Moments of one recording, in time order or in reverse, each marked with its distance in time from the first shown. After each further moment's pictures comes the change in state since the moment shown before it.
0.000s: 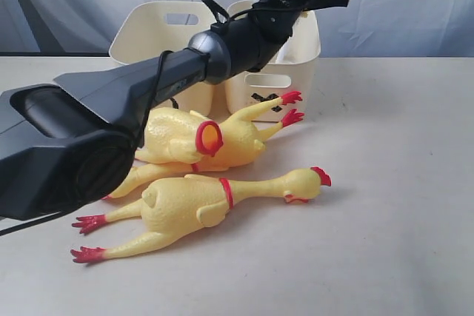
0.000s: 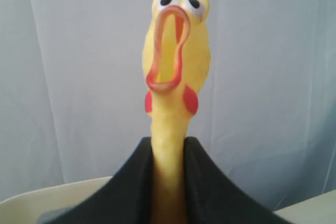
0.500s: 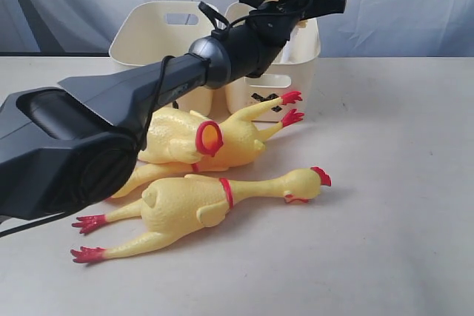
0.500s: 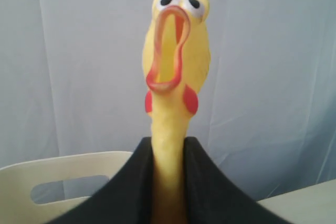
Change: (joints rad) left arm 0.004 0.022 0.000 -0.061 0.011 -0.004; right arm 0.000 0.000 0.000 0.000 0.000 0.000
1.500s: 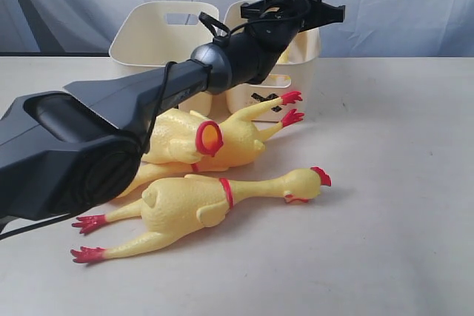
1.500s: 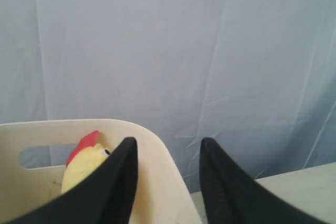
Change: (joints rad) left arm 0.002 0.023 -0.002 -0.084 0.032 0.000; right arm 0.000 0.000 0.000 0.000 0.000 0.000
